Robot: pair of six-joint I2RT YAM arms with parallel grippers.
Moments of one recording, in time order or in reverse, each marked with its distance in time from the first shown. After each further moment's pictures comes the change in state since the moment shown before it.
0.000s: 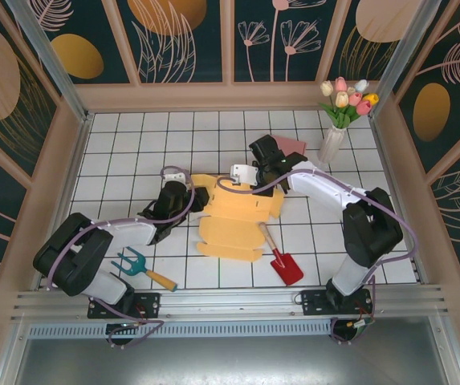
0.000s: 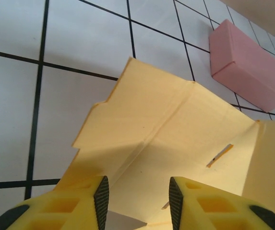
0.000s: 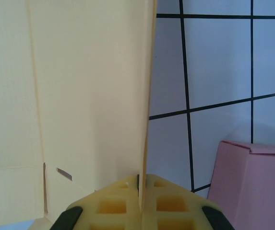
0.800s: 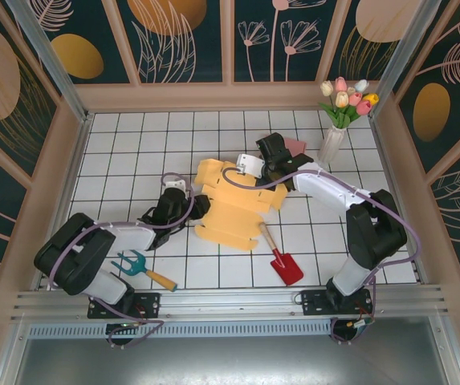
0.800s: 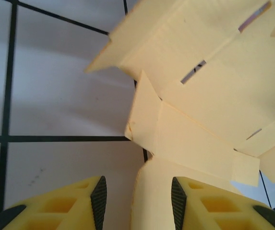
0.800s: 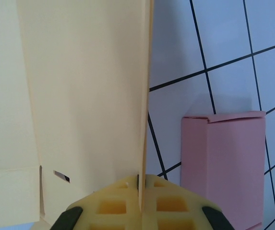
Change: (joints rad) left arm -0.022 0.030 -0.058 0.051 0.068 -0.034; right arm -0.041 -0.027 -0.050 0.132 0.083 0.099
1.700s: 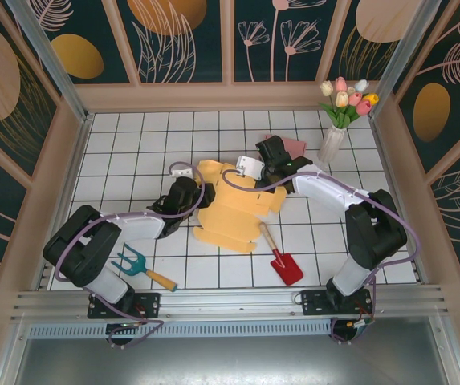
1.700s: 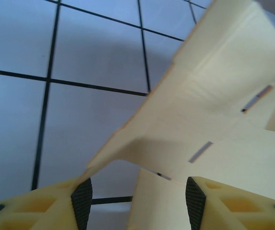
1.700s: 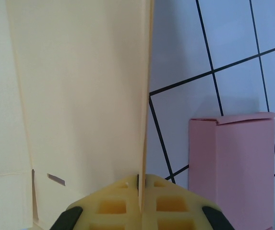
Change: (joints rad) left arm -0.025 0.045 0.162 -0.151 -0.245 0.092; right arm 0.006 -0.002 -0.030 0.029 -0.010 0.015
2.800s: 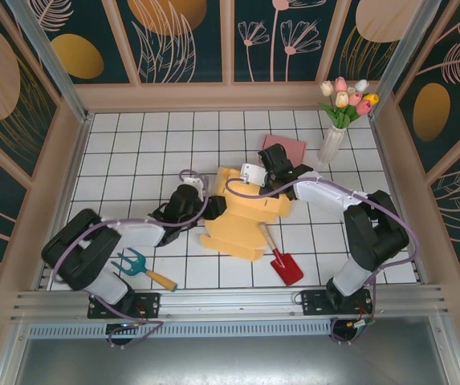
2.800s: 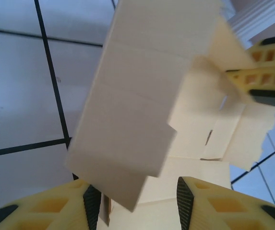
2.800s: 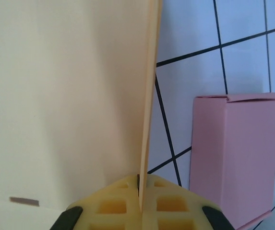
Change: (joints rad) left arm -0.060 -0.094 -0.103 0.118 0.277 -0.010; right arm 0.000 -0.029 -0.122 0.104 0.077 -0.060
